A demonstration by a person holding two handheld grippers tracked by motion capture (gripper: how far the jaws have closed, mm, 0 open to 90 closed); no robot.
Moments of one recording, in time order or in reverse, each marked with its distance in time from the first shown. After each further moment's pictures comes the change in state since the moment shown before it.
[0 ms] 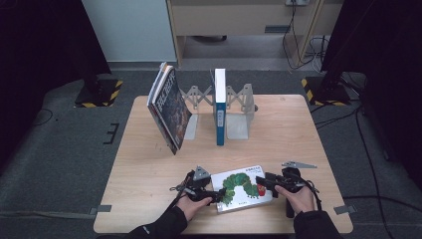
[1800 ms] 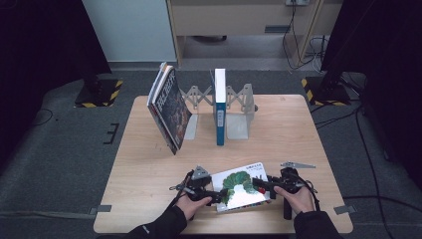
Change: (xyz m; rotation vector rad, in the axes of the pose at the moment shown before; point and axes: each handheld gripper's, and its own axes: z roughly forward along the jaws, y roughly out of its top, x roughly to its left) left arm 0.003 -0.001 0.002 -0.022 -0.060 -0.027; right arm 0.007 0.000 0.003 0.021 0.110 0.052
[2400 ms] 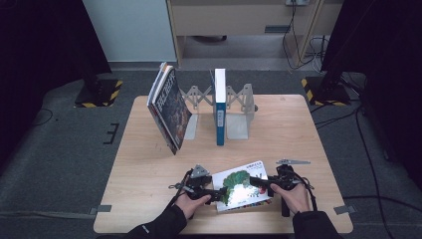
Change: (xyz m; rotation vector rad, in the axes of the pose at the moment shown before) left arm 0.003 0.003 -0.002 -0.002 -0.008 -0.010; right arm 0.001 0.008 0.008 0.042 0.064 -0.003
